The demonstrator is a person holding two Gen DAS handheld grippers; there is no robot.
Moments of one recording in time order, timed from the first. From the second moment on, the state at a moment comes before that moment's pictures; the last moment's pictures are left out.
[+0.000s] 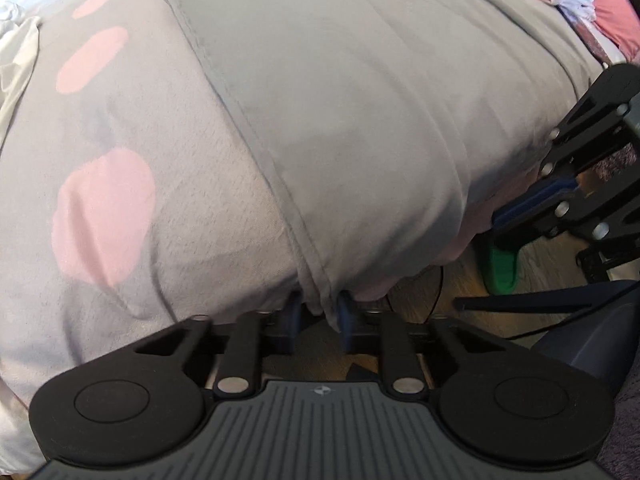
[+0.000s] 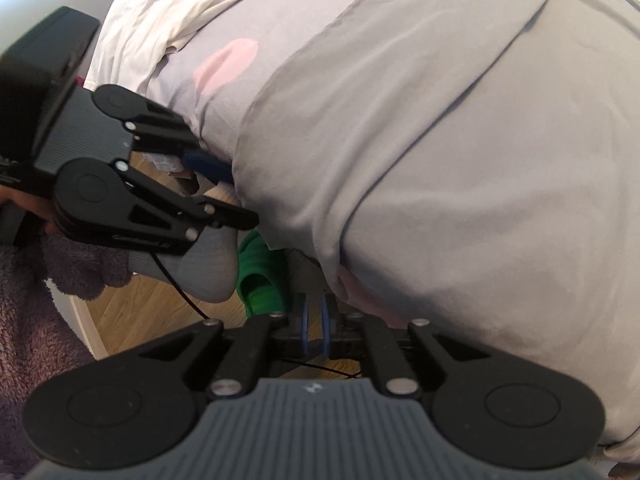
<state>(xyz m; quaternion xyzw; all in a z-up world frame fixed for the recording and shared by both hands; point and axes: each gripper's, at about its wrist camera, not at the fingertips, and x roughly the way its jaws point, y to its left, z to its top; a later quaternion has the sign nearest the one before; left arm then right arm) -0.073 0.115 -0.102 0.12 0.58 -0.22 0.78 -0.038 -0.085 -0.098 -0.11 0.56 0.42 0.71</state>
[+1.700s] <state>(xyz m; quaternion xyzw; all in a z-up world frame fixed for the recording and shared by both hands) 0.085 0.176 -0.014 -0.06 0.54 -0.20 0.82 -0.008 -0.060 -0.055 -0.02 0.56 0.44 0.70</state>
